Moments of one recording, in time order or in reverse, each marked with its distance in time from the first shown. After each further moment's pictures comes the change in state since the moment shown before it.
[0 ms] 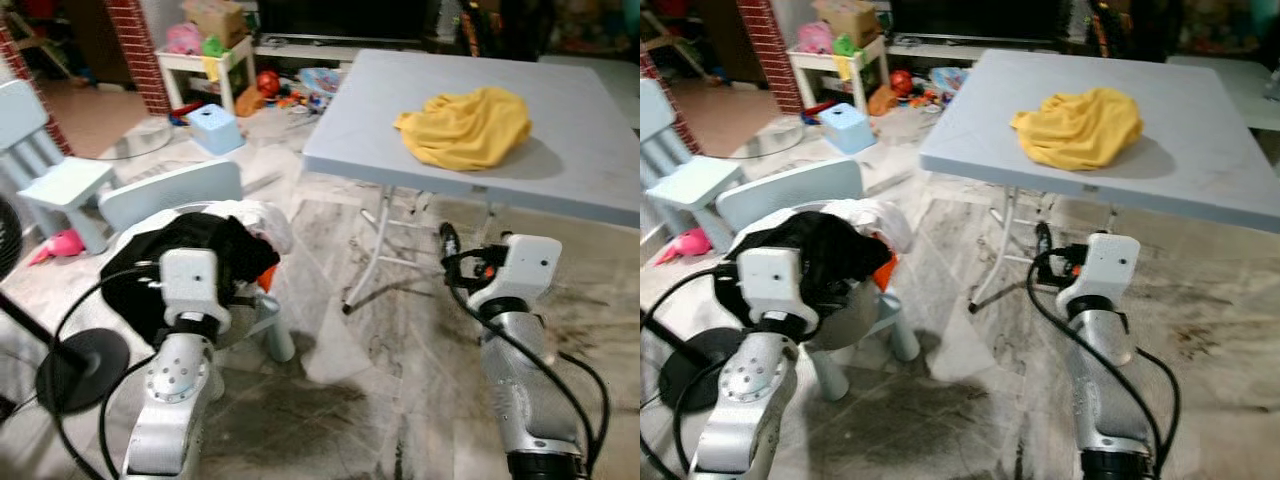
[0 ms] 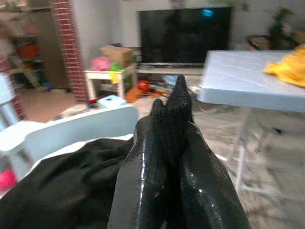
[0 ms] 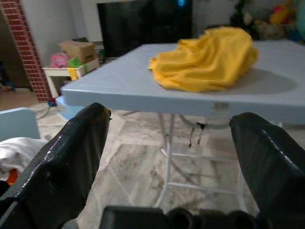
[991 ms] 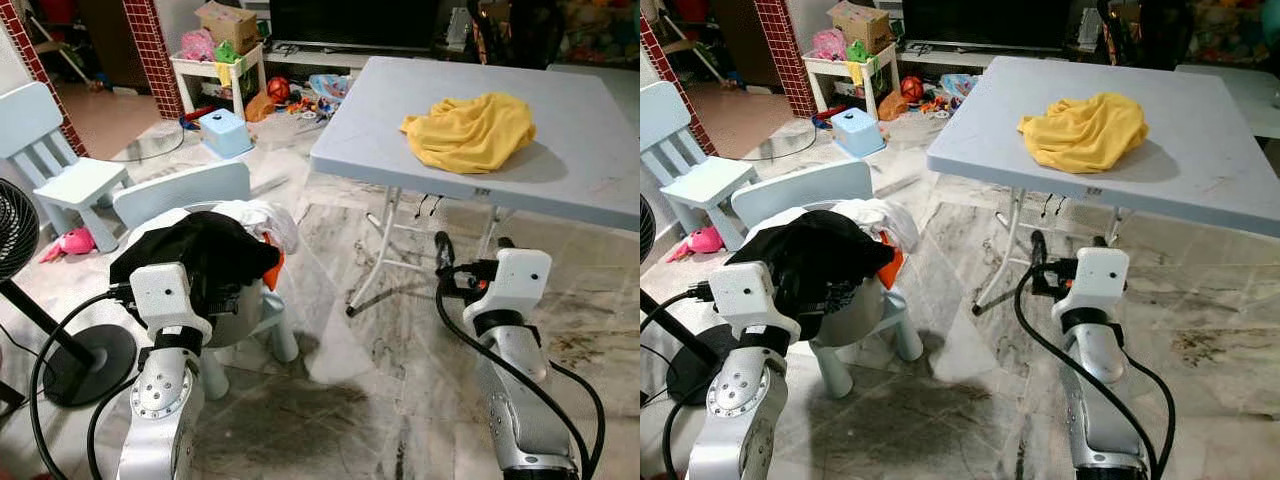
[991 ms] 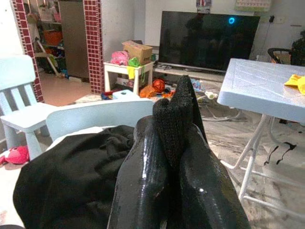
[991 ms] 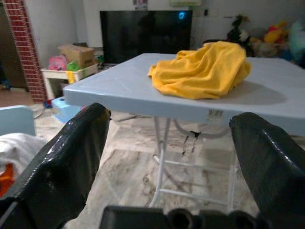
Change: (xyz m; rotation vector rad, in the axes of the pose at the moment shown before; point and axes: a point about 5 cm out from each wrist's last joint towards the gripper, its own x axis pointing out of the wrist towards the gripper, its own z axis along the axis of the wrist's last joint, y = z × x) left arm -0.011 0.014 -0.010 -0.104 0.018 0.102; right arm -0.009 -0.003 -0.007 -0.046 -0.010 -0.036
